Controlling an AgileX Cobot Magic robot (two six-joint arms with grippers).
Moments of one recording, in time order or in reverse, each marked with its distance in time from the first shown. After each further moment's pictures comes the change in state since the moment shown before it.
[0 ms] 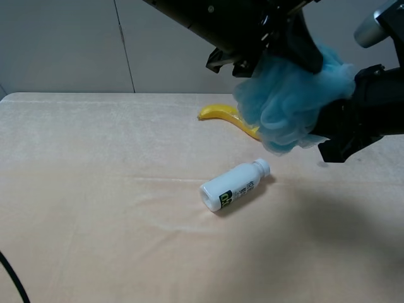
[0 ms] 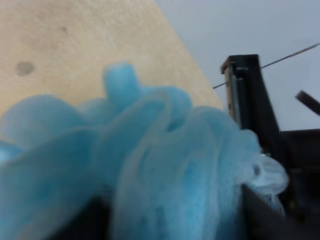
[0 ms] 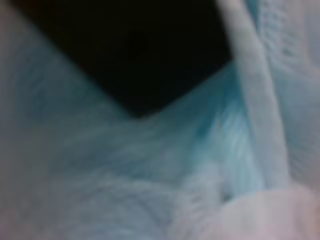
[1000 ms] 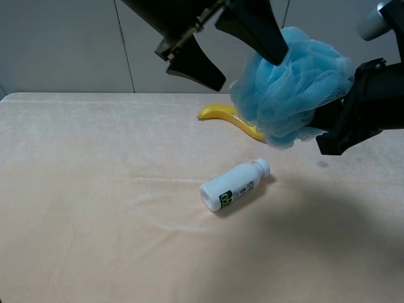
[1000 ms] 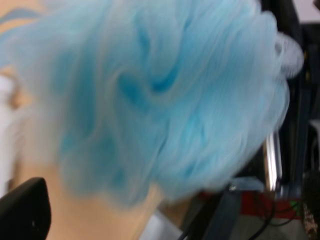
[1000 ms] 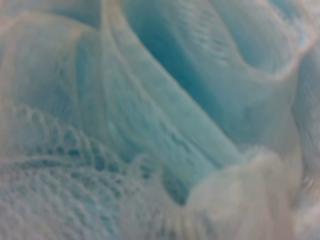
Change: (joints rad) left arm 0.151 -0.117 0.000 0.179 0.301 -0.039; right arm 0.000 0.002 0.000 0.012 -0.040 0.001
